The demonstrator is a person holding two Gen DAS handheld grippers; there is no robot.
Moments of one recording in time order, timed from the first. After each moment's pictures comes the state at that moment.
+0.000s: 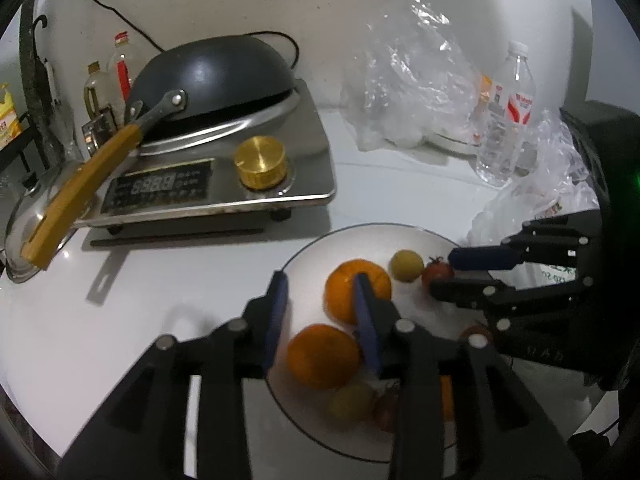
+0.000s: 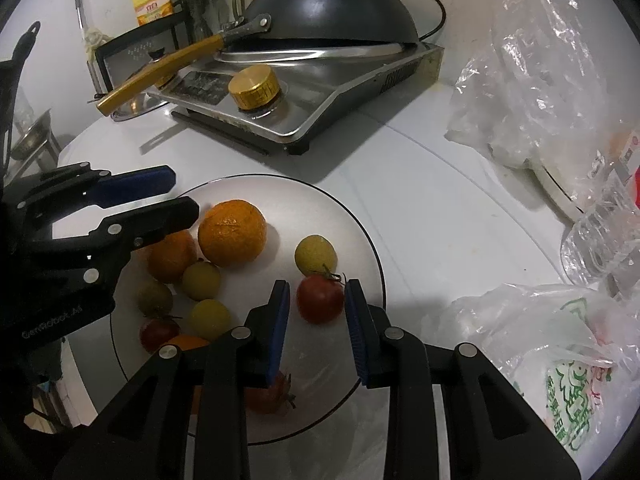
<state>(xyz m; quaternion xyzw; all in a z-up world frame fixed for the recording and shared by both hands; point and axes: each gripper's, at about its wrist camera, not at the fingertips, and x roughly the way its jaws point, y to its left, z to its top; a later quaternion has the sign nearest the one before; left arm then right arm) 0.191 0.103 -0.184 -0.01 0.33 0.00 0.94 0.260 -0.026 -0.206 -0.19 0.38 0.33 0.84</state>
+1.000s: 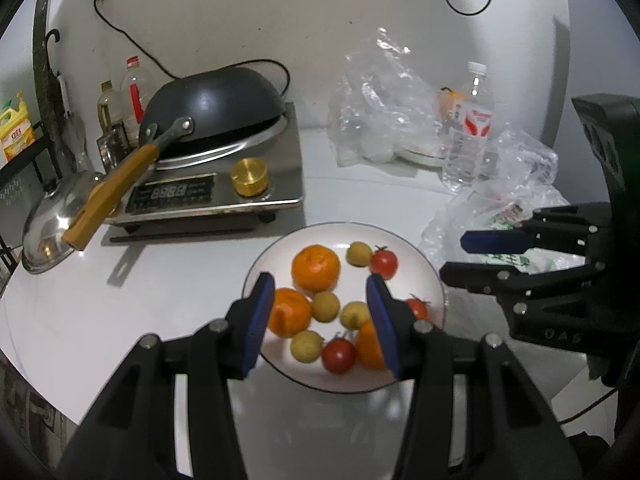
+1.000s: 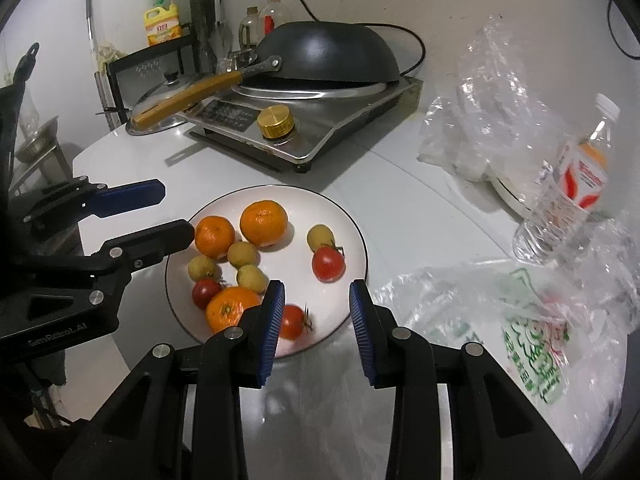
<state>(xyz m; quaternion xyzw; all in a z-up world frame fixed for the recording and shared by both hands) 0.126 0.071 -0.155 -0.01 0.30 -0.01 0.95 0.194 -0.063 -0.165 -0.19 0.34 0.32 0.86</state>
